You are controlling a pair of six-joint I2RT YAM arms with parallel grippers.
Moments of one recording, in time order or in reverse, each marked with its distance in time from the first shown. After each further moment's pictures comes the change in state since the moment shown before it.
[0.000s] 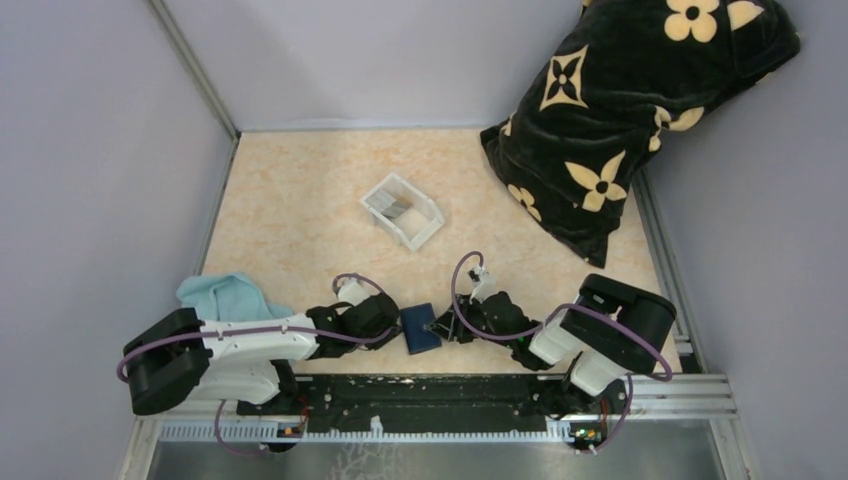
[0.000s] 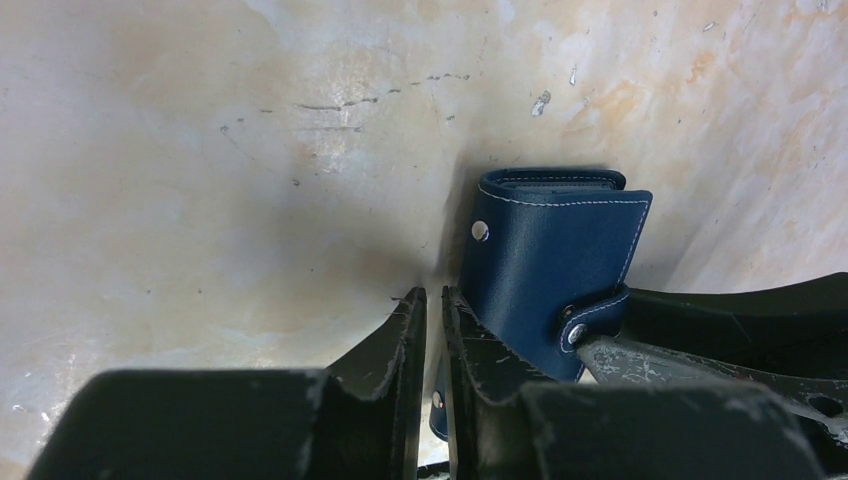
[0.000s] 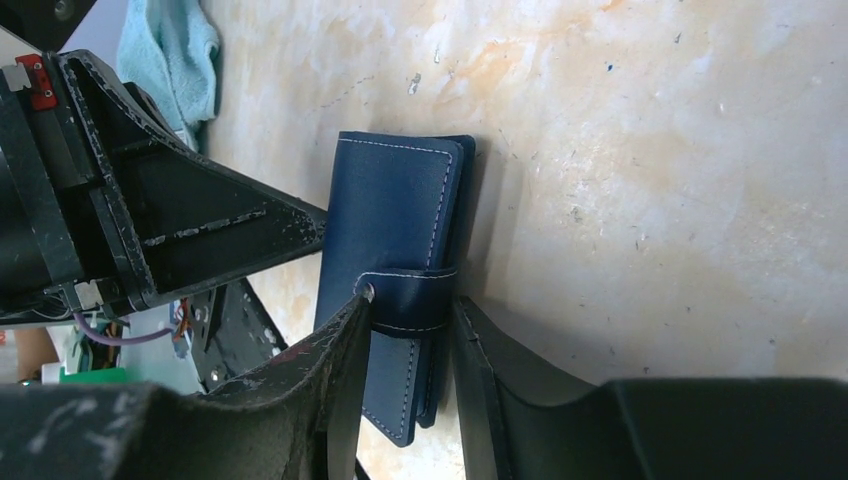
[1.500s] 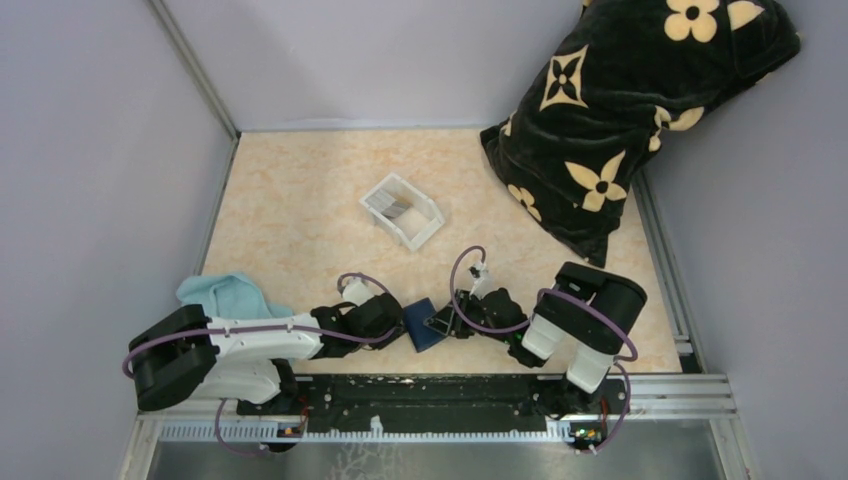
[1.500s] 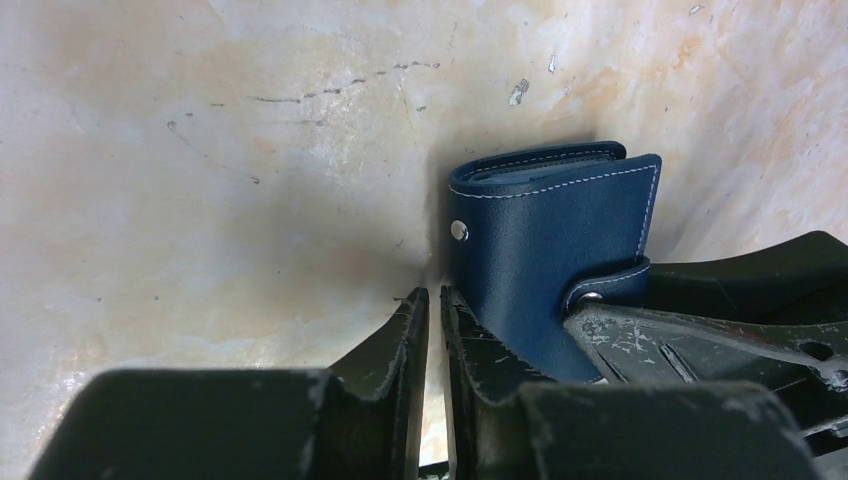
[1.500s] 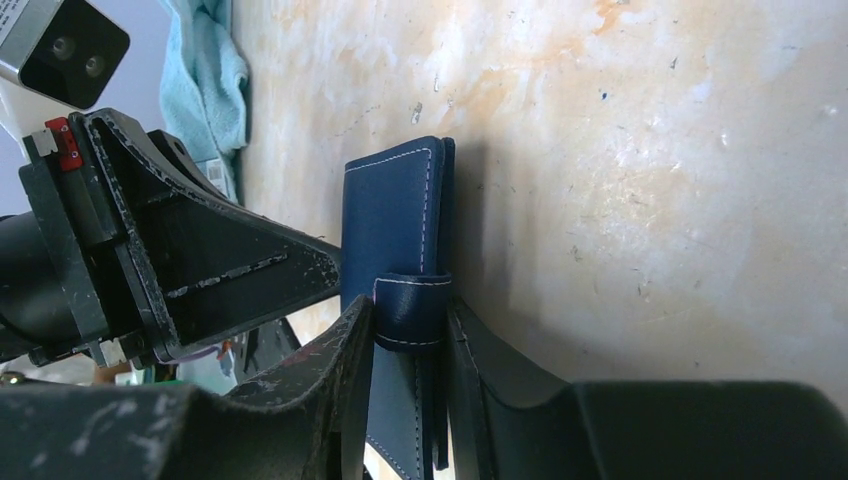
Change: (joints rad) left arm -0.014 0.041 0.008 0.049 0.006 0.005; right arm -0.040 0.147 0.018 0.167 -0.060 0.093
